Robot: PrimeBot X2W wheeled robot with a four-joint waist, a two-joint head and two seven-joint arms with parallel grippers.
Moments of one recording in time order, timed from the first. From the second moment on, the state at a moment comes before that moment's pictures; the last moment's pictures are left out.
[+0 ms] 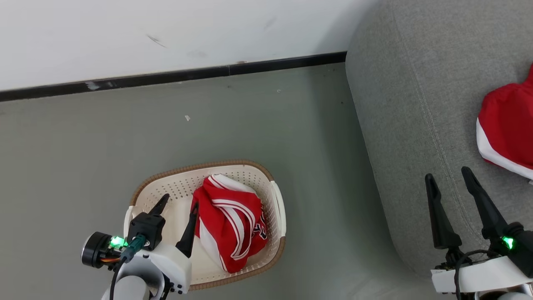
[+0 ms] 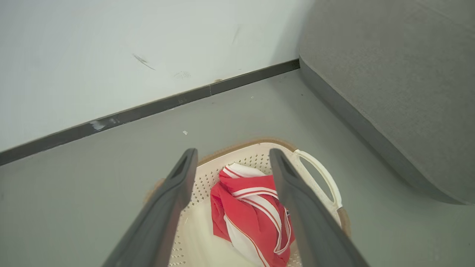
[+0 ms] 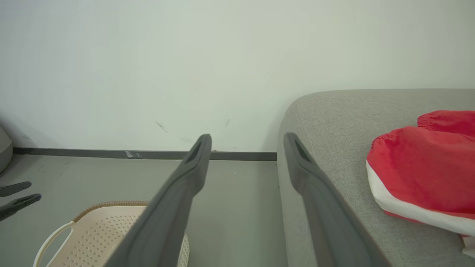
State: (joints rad) left arm -0.26 0.12 -0.34 0.38 -0.24 0.03 -0.14; right arm 0.09 -0.04 -0.07 -0.23 0.04 0.12 -0.25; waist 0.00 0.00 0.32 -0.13
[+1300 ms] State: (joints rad) left arm -0.58 0.11 -0.32 0.72 -0.23 0.01 -0.16; right arm -0.19 -0.04 -0.01 -0.31 0.09 0.12 -0.25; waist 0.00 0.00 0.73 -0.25
